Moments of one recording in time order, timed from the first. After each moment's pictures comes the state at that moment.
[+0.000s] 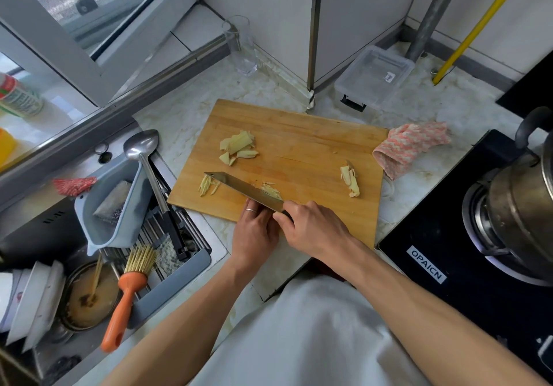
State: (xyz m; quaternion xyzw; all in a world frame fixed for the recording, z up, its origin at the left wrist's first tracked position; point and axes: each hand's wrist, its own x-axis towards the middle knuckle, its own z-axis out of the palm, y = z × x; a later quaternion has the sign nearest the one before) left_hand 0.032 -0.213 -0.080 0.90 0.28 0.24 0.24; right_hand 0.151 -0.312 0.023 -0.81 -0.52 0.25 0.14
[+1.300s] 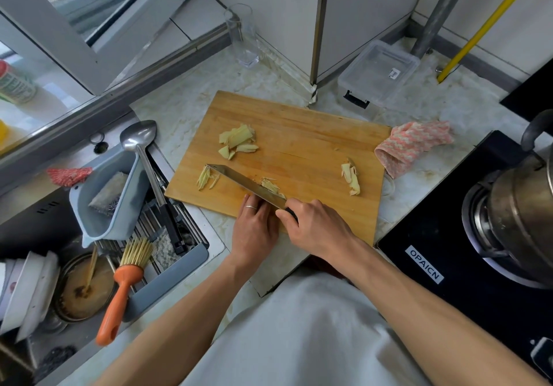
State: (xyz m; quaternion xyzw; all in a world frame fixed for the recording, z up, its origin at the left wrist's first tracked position) left_hand 0.036 -0.214 -0.086 0.90 0.27 0.27 0.23; right_hand 0.155 -0.316 0.016 -0.81 -0.50 0.27 0.17
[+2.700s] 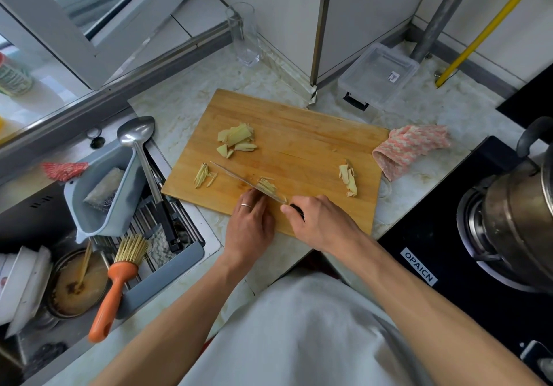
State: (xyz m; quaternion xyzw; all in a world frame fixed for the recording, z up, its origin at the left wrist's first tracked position) left_hand 0.031 -0.215 -0.073 0.90 0.32 0.18 0.22; right_hand 0.169 -0.319 0.026 -0.80 -0.49 0.29 0.18
